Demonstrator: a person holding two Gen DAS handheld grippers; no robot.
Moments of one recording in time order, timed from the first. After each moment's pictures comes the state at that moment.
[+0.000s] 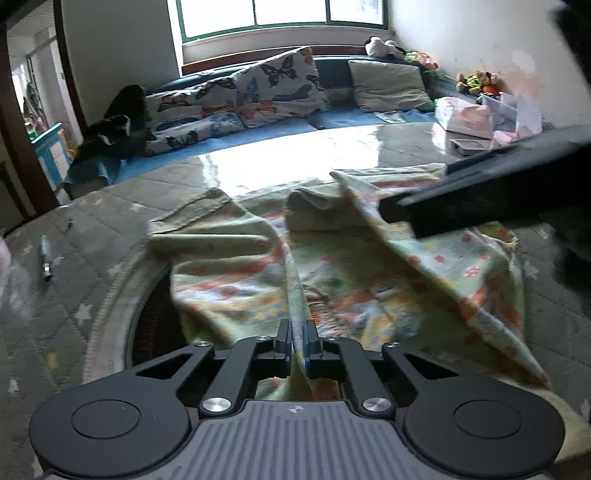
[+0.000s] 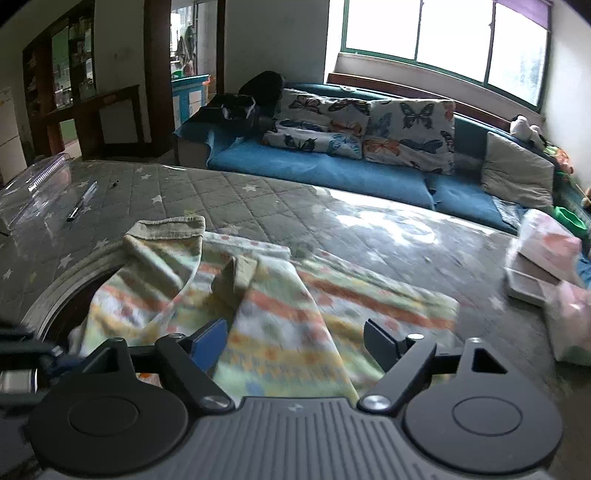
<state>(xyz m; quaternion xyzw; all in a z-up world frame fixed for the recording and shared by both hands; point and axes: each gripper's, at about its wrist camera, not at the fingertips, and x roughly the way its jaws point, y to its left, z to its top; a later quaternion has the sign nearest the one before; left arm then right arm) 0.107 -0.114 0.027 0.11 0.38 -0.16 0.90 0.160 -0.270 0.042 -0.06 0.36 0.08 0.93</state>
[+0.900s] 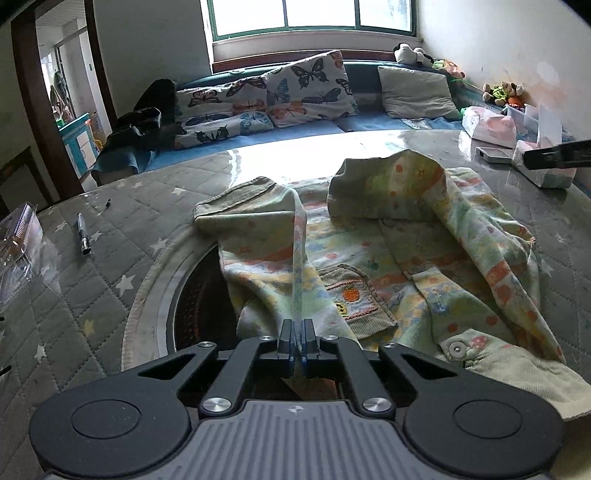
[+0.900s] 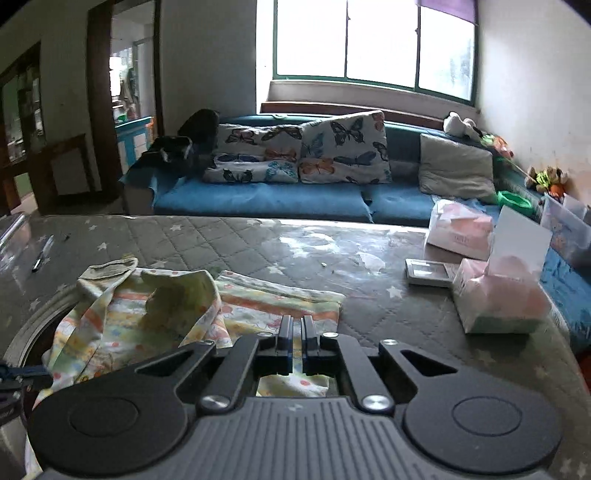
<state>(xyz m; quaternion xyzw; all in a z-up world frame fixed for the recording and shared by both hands) 0.090 -0.094 0.031 0.10 0.38 -0.12 0.91 0.103 -0.354 0.079 -0.01 0.31 -0.01 0.95</state>
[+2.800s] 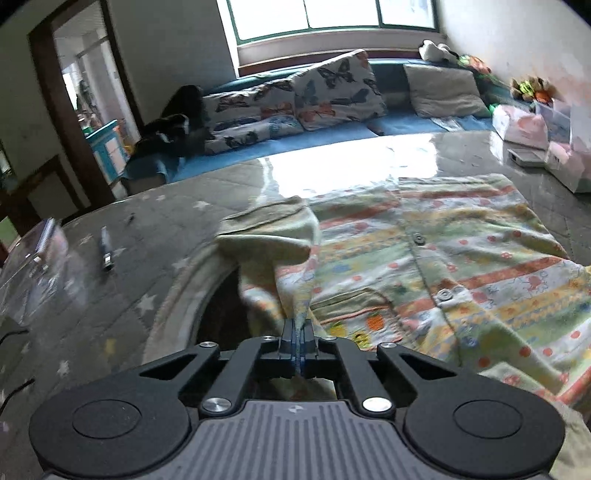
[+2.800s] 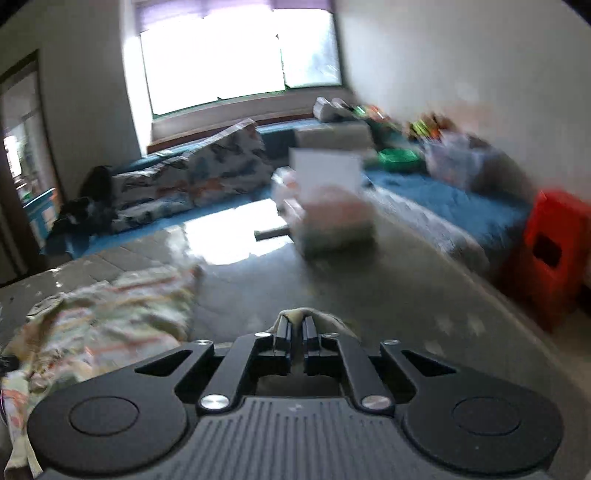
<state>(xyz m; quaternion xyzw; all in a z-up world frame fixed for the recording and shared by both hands) 0.097 -0.095 0.036 0.11 0.36 -0.05 0.92 -0.056 -0.446 0.059 0.13 0.27 -0.19 0.93</state>
